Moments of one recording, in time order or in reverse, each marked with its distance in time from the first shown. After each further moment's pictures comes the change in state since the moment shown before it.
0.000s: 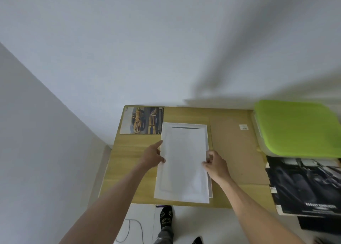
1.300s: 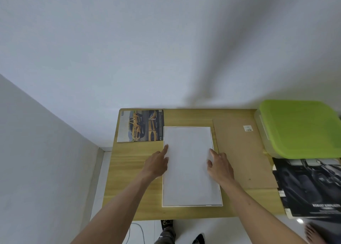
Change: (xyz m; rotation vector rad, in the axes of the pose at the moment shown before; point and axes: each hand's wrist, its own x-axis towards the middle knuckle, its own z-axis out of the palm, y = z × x) left_hand 0.050 -0.028 0.006 0.484 -0.028 0.190; right_hand 0.042 -0.011 0.025 -0.524 0.114 0.020
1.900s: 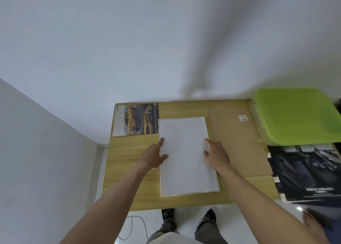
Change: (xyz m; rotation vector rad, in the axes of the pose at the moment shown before) left_hand -0.001 -0.003 0.001 -0.043 -0.033 0.018; right_hand 0.005 0.006 -0.008 0.053 -0.068 -0.017
